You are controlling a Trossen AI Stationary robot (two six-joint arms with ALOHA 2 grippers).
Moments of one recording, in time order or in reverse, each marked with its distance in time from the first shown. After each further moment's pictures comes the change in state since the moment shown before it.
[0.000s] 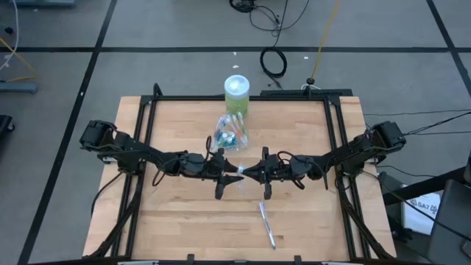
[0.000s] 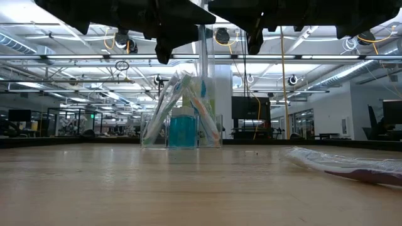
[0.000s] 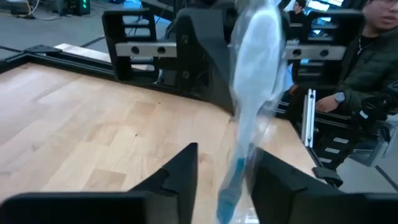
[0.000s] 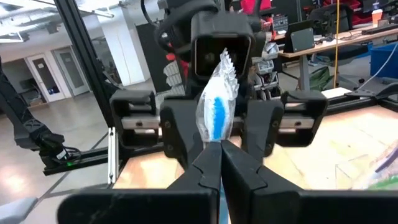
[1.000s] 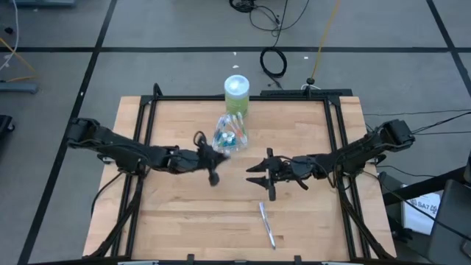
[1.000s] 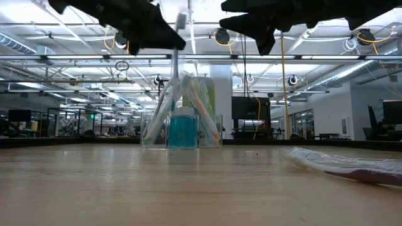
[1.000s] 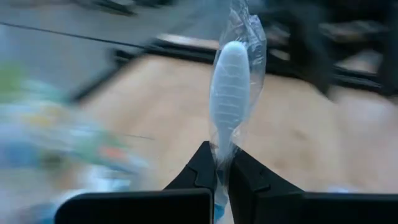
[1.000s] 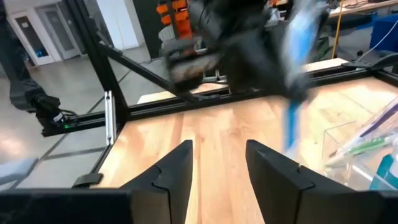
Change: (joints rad) left arm 0.002 -0.196 0.000 -0.396 -0.319 0.060; right arm 0.020 -0.114 0.000 -0.279 0.002 0.008
